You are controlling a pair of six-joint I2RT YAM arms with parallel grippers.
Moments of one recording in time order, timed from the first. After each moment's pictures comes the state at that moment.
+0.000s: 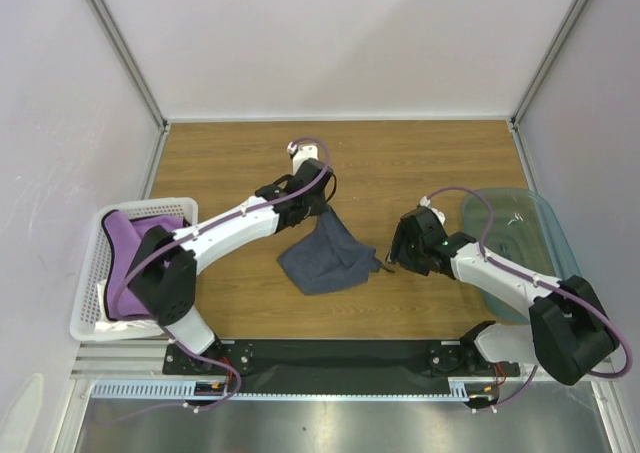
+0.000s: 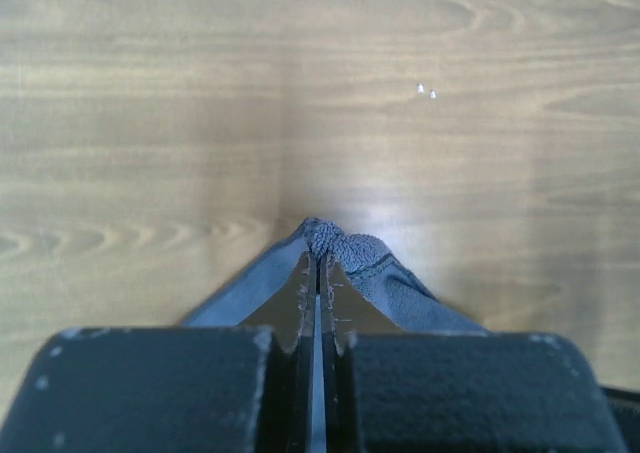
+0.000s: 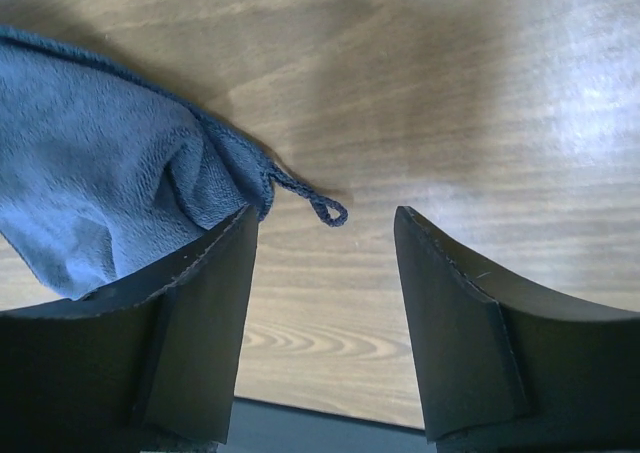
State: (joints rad) left arm -0.74 1.62 1.22 -0.39 -0.39 -0.65; right arm 0.57 1.25 0.65 -0.40 0.11 0.84
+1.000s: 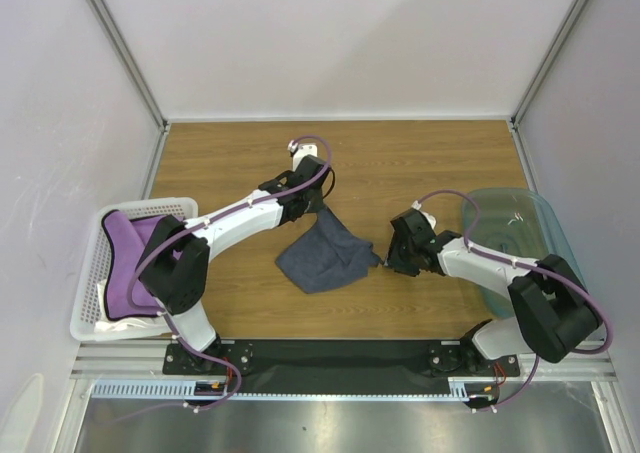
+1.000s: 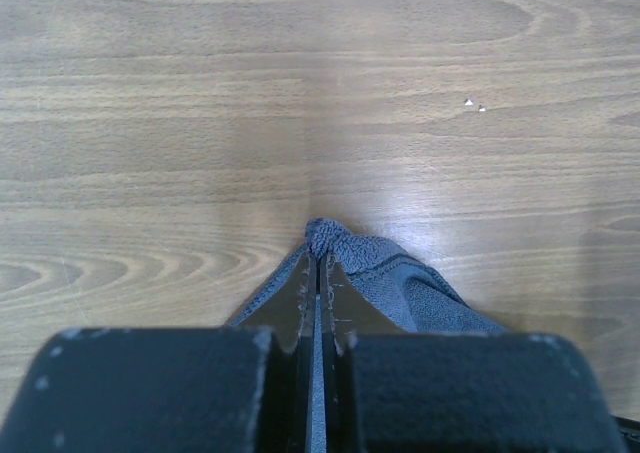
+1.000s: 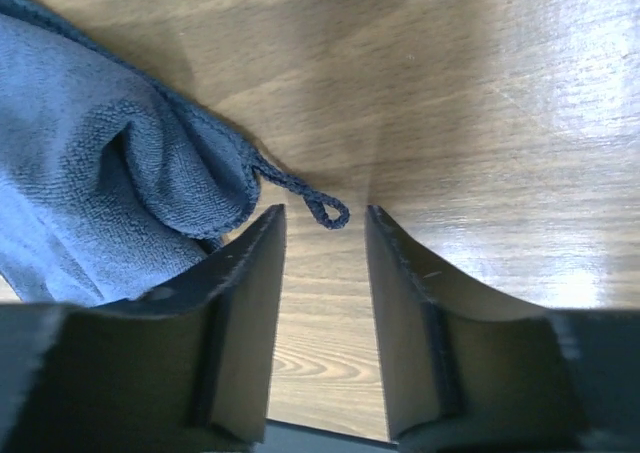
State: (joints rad) left arm -0.68 1.72 1.26 -0.37 -0.38 -0.58; right arm 0.60 1.39 0.66 -0.33 0.10 0.89
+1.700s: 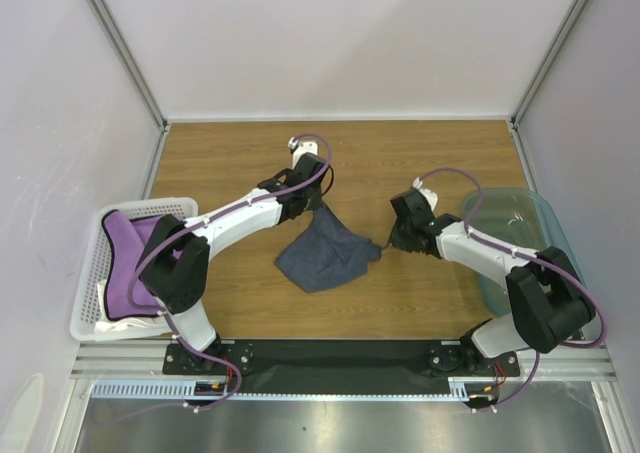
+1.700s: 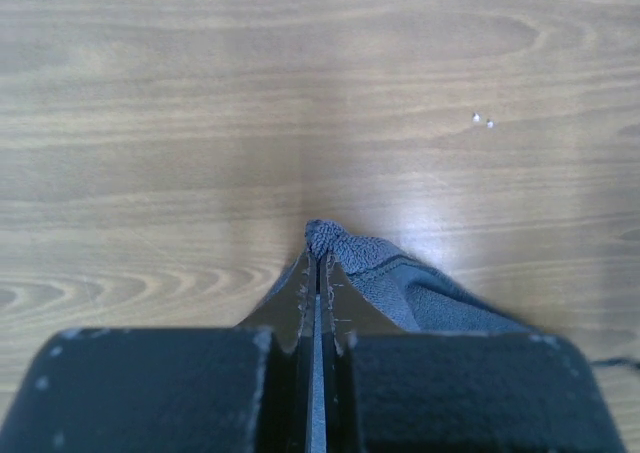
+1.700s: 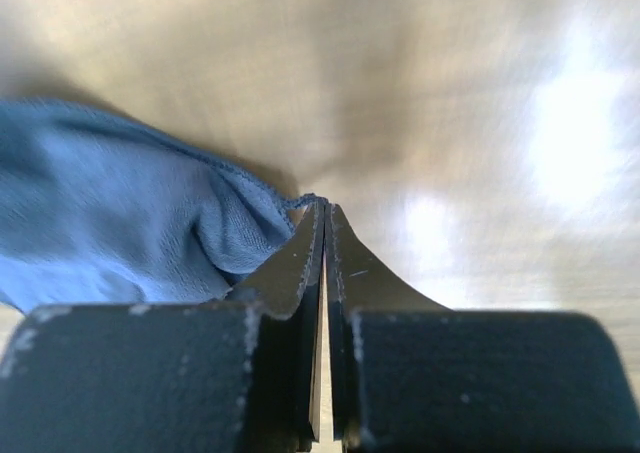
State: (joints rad) left arm -0.67 1.72 1.26 -0.36 -0.38 -0.54; right arm 0.55 1.44 0.80 -0.34 0.21 0.81
